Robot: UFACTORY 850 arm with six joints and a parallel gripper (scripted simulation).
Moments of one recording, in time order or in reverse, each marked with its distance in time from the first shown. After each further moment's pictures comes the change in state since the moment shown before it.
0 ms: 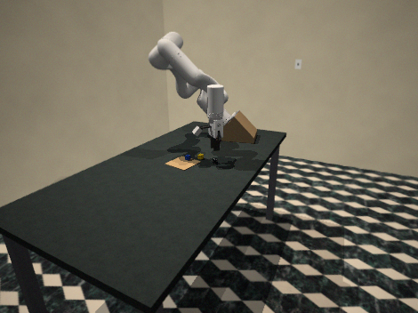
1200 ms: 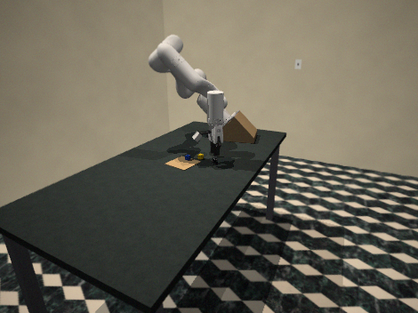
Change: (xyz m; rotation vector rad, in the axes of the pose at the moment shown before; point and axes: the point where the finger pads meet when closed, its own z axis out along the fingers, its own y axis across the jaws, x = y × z) arm 0.000 -0.001 0.029 -0.001 0.000 0.000
